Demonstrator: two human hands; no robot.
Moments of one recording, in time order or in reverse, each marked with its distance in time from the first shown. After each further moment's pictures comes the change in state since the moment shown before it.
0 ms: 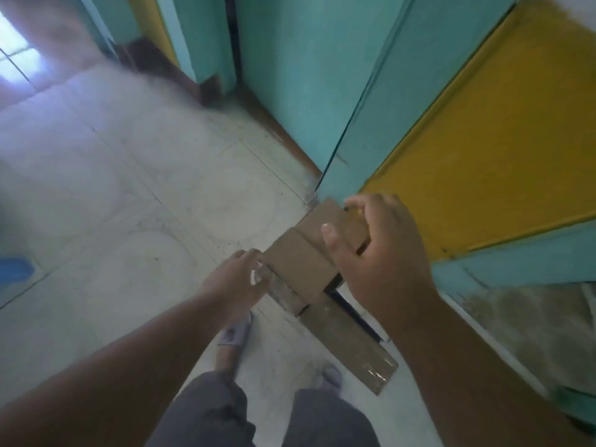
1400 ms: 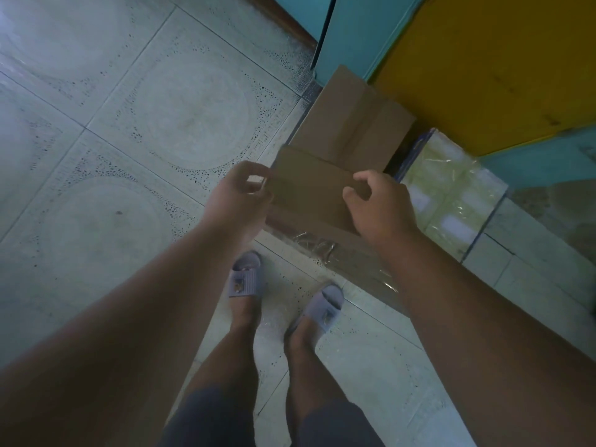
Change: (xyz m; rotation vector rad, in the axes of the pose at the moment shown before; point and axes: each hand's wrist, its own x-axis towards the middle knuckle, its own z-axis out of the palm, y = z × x) left_hand 0.146 -0.063 0.115 -0.623 -0.052 -0.311; right_hand -0.021 0.195 0.266 -0.035 -0.302 0.702
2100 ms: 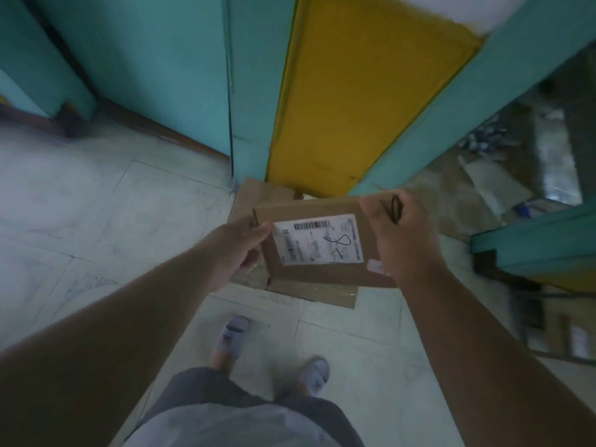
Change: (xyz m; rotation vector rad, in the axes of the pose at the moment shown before) left_hand -0.242 0.179 -0.057 0.108 -0.536 0.105; right_hand -0.276 -0.053 -0.298 0.505 0.474 0.057
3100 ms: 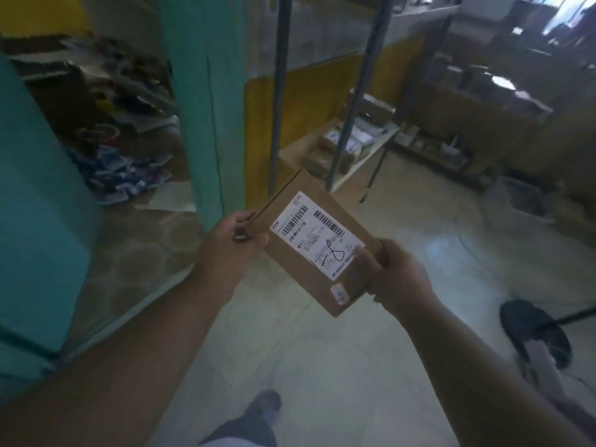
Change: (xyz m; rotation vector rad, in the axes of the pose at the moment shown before) left_hand -0.124 0.082 0.813 0.307 -0.706 0.648; right_hand -0.291 0.435 -0.572 0.204 0.865 0.705
